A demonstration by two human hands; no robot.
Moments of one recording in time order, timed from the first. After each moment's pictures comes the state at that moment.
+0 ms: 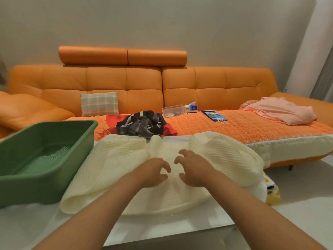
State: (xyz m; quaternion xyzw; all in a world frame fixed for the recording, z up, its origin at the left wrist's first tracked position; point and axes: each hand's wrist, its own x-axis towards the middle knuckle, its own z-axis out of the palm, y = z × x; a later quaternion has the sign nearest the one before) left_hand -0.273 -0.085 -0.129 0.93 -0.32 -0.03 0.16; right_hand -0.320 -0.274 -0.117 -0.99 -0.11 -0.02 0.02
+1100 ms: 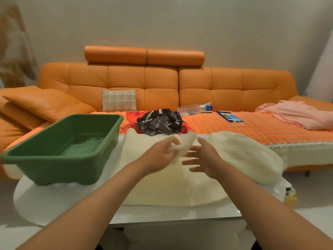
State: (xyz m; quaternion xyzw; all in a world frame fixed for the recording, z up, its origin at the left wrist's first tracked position) left_hand -0.316 -0.022 -0.084 0.86 -0.31 0.03 0.41; right_hand -0.328 -0.217 -0.093 -0.70 0.14 0.08 0.70
